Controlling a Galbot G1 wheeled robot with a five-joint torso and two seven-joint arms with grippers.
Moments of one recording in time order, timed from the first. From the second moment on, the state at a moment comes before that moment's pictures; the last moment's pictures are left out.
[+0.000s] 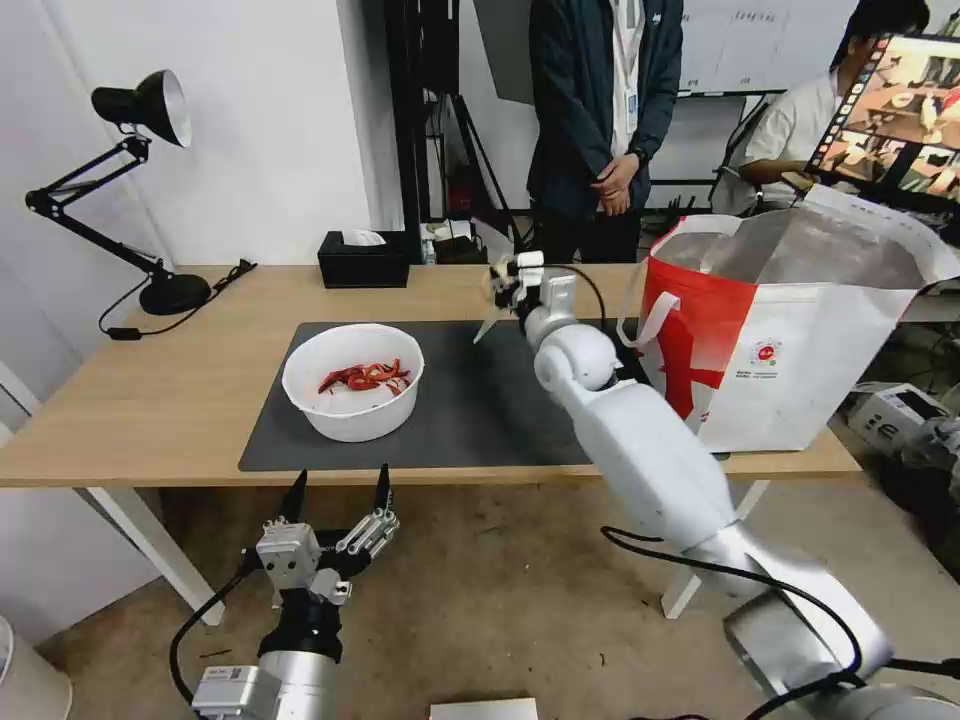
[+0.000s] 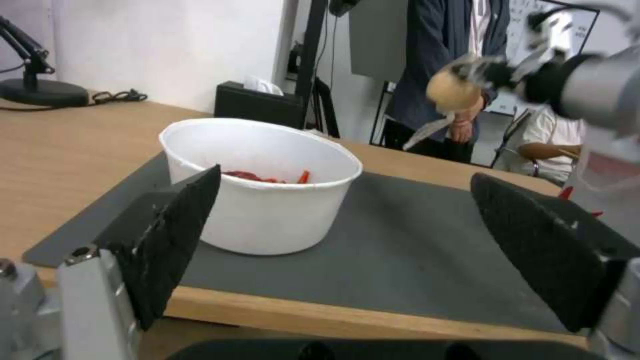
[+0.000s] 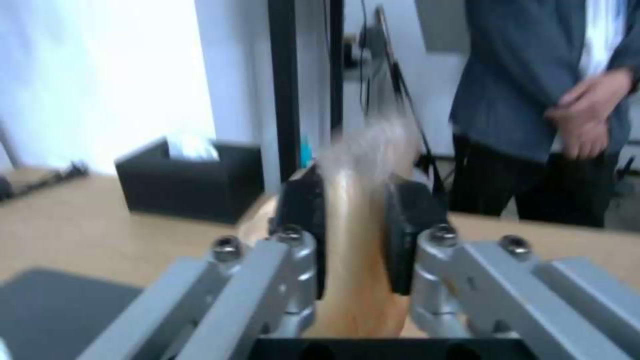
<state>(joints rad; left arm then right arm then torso) 1.89 -1.59 -0.40 -2.41 -0.09 -0.07 -0.03 -0.36 1.32 -0.07 1.42 0.60 -0.34 0.29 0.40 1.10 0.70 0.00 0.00</state>
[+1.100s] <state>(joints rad) 1.87 -1.59 -0.38 -2.40 -0.09 -0.06 -0.03 -0.42 0.83 0.21 1.94 0.85 -0.41 0.48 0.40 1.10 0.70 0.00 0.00</state>
